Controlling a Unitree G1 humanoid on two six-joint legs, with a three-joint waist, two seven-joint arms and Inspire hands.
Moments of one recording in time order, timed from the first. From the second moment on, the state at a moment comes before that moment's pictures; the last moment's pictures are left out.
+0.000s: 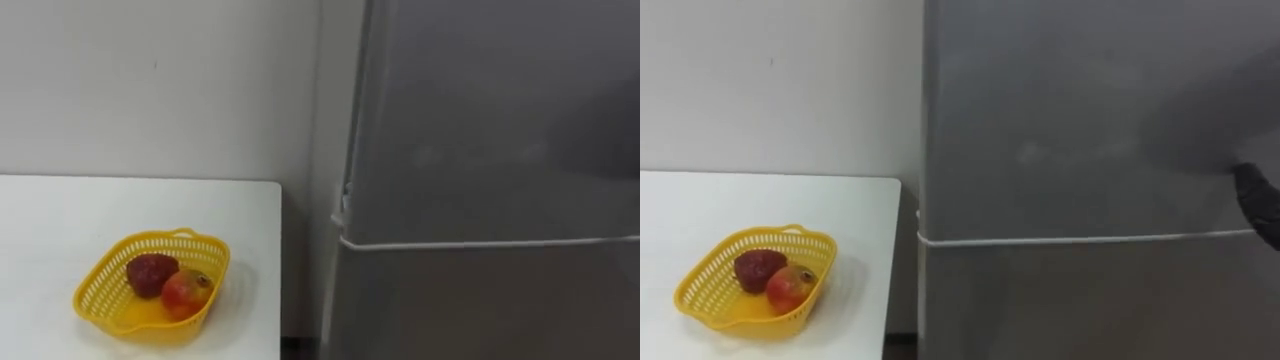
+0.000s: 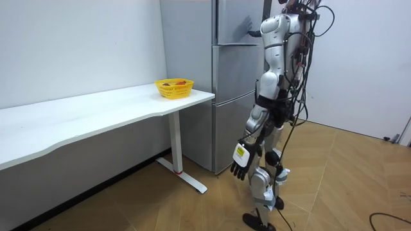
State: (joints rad) left arm 0.29 0.24 0.10 1.09 0.32 0.00 -0.12; right arm -0.06 -0.43 -0.32 -0.13 0.12 -0.26 -0.53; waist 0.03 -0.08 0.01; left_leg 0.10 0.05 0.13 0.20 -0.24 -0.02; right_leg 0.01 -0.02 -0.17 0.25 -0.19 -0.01
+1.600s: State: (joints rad) left arm 0.34 0.26 0.11 1.06 0.31 0.03 -0.09; right arm -0.16 -0.49 -0.44 -0.04 0.23 -0.20 -0.73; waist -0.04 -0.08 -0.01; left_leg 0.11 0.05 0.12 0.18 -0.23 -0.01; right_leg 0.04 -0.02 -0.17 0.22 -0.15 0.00
